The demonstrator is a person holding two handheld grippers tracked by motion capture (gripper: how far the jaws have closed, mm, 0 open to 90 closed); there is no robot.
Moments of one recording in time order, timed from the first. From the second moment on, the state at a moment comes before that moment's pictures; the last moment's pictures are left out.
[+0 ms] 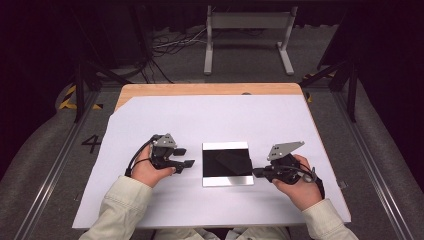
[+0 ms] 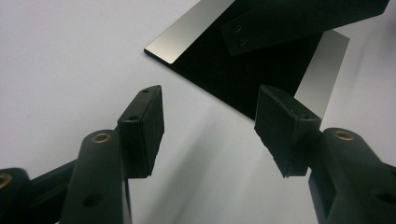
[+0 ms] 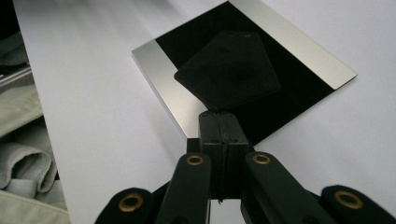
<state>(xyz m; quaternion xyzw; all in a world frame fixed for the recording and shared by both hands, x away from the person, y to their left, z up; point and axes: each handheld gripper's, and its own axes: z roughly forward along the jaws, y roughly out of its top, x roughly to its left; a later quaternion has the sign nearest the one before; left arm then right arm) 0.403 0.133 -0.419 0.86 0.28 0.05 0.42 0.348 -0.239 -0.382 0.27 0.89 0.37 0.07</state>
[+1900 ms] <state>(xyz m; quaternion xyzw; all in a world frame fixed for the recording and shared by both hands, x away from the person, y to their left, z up) 0.402 0.133 -0.419 0.86 0.28 0.04 0.42 0.351 -0.253 -0.353 0.33 0.83 0.44 0.07</state>
